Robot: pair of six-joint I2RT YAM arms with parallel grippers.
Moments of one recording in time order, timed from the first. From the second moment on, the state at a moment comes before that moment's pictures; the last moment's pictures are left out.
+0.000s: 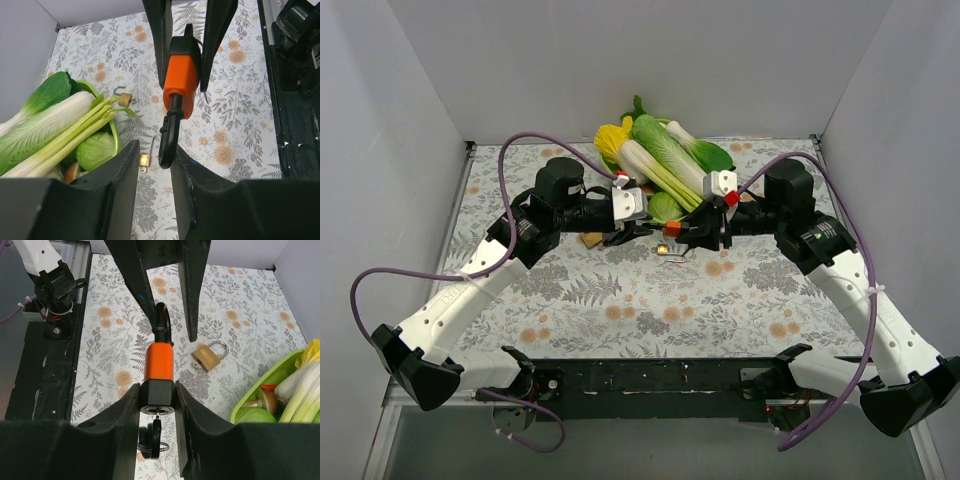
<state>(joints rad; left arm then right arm) -0.68 1.23 1.35 -0.48 0.69 0.55 0.52 1.09 1.23 -0.48 -0.96 -0.44</state>
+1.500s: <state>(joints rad) -0.72 1.24 1.38 -0.54 0.73 0.44 0.52 1.04 1.23 -0.59 -0.93 -0.56</state>
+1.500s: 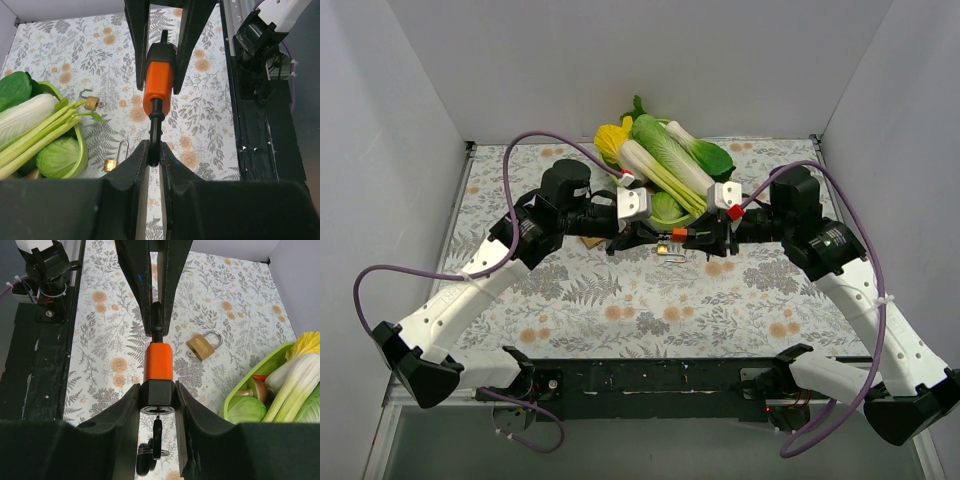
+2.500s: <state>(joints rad) -0.71 1.24 1.33 -0.50 0.71 0.36 0.54 1.10 1.23 -0.60 -0.93 -0.49</state>
